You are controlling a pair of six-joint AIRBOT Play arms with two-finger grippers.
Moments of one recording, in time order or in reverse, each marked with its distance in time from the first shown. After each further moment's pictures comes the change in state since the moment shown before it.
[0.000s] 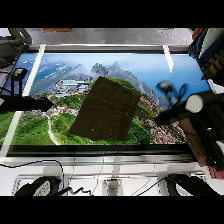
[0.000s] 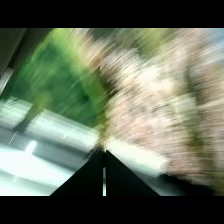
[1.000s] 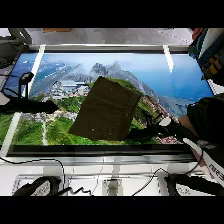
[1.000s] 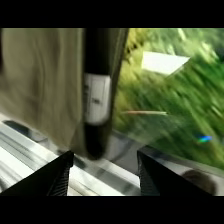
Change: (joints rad) left arm 0.000 -0.089 -0.012 -0.061 -0.078 0.000; right arm 0.000 -0.354 -0.397 0.824 -0.460 -0.095
